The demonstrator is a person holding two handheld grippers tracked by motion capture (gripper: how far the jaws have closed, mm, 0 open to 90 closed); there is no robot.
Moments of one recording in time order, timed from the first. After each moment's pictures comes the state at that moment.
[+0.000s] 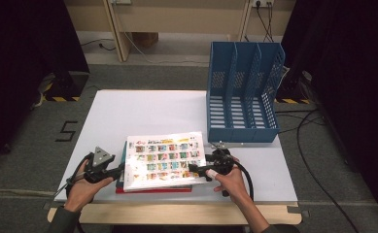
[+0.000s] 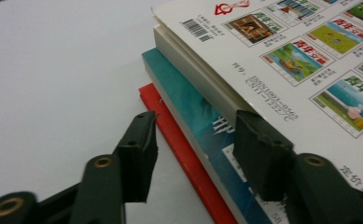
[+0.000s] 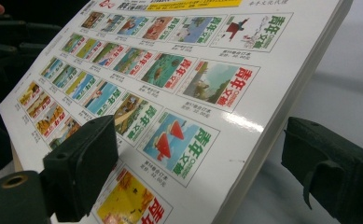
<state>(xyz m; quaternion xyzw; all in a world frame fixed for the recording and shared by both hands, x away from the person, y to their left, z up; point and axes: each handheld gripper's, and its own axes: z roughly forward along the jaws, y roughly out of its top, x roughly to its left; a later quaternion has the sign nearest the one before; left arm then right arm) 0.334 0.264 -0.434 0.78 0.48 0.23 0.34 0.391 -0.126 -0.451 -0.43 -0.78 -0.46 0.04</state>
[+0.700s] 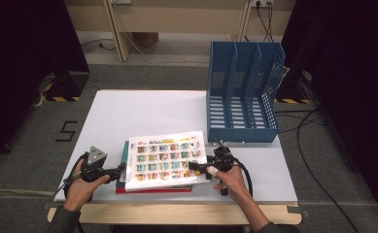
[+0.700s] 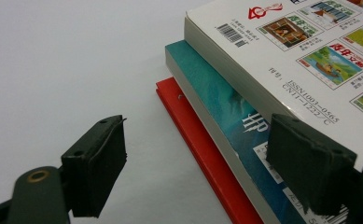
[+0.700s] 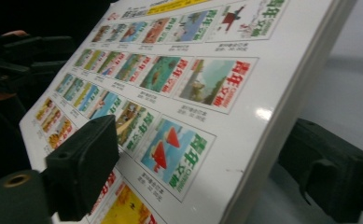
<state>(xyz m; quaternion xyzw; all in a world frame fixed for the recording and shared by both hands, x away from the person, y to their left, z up) 0.339 0.280 -0.442 0.75 0.51 0.22 0.36 0.402 -0.130 -0.462 -0.45 -0.75 -0.47 0.10</state>
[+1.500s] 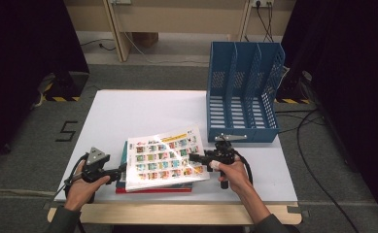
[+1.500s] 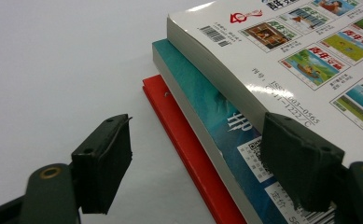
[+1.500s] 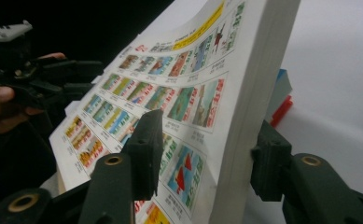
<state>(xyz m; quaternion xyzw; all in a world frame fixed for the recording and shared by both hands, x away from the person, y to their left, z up) 0.338 0.279 -0.444 0.75 0.51 0.20 0.37 0.415 -0.131 -0.444 -0.41 -0.75 -0.51 0.10</state>
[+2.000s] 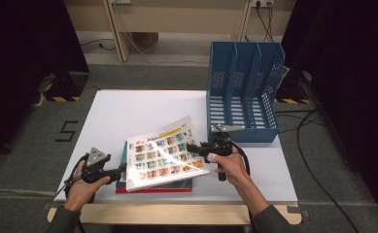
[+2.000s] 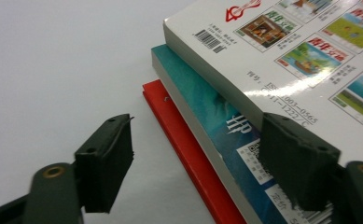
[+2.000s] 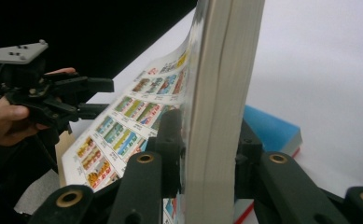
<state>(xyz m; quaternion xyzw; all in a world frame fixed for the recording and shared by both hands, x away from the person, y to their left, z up) 0.337 0.279 -0.446 0.75 0.50 0.21 0.38 0.423 -0.117 -0.406 -0.39 -0.76 -0.51 0.07</state>
